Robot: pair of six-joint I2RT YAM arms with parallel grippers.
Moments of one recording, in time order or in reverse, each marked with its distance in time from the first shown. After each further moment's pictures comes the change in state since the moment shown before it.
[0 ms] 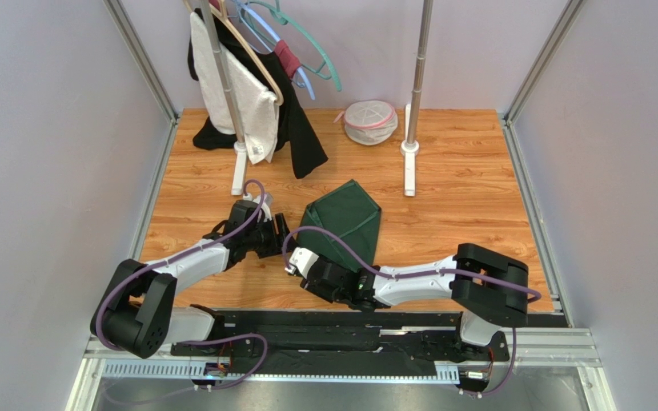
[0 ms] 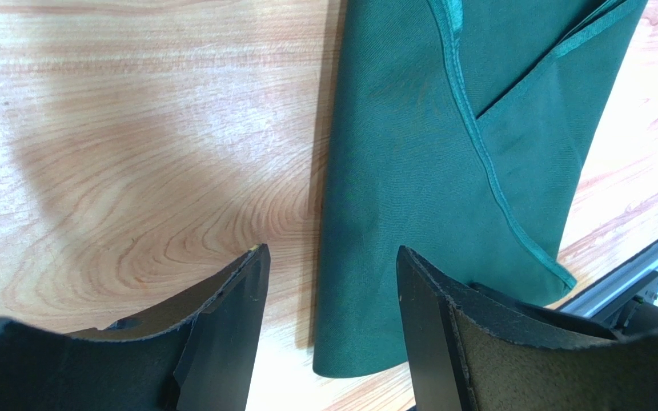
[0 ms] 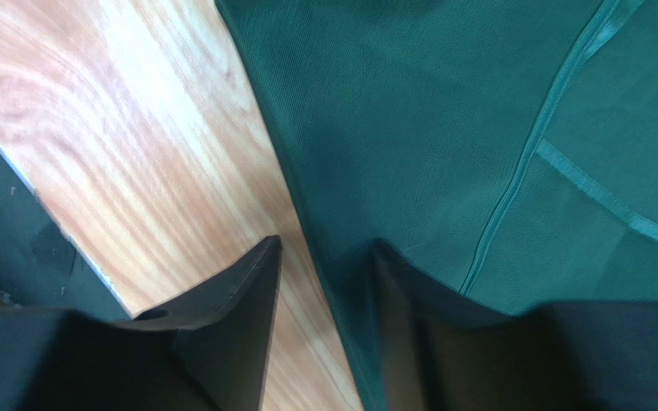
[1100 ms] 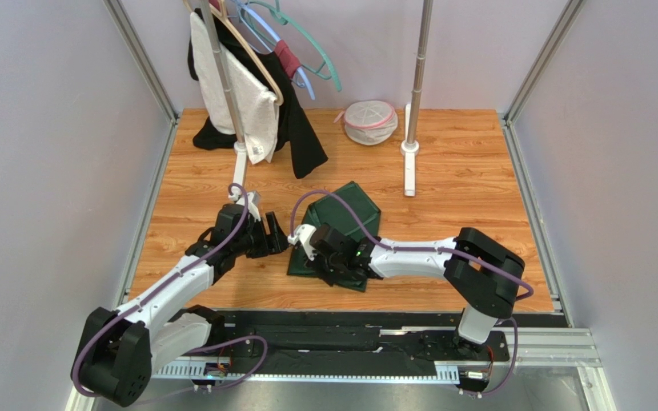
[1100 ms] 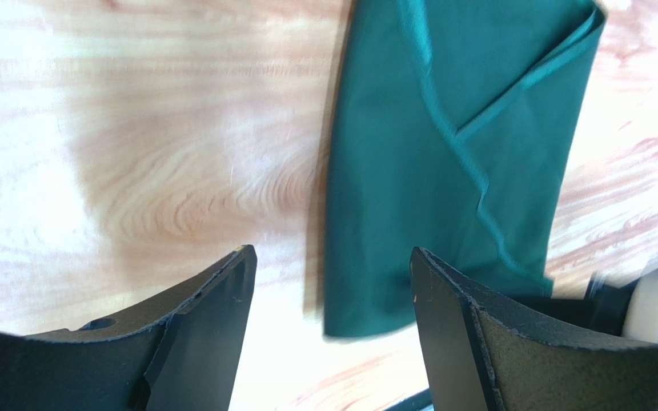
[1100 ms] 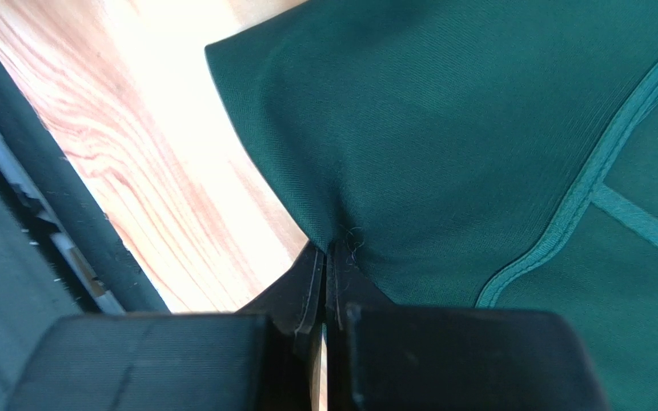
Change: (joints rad) left arm 0.000 -0.269 -0.009 -0.162 -0.115 0.027; right arm -0.180 0.064 0.136 -0.126 -0.365 0.061
